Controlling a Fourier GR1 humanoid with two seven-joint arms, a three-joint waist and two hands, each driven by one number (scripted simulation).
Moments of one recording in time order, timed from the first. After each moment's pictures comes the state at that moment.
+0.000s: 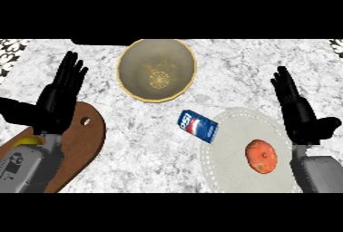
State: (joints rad) left arm -0.30 0.40 -0.18 -1.51 0.41 0.29 0.00; right arm -0.21 -0.28 0.04 -1.44 -0.12 -0.12 -0.10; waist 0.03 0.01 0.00
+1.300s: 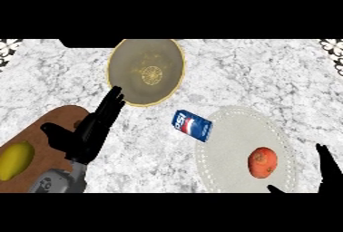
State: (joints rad) left arm -0.16 0.32 -0.35 -1.56 0.43 0.16 0.05; right arm 0.42 -0.25 0.20 -1.96 0.96 -0.46 0.61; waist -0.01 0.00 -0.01
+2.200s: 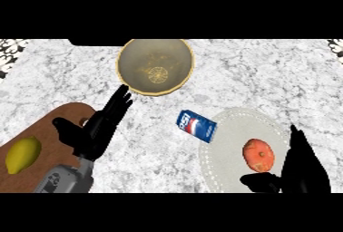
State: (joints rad) left arm -0.19 0.28 -0.36 -1.53 0.42 0.14 0.07; right arm 0.08 -0.02 0.26 -2.05 1.11 0.18 1.20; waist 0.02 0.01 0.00
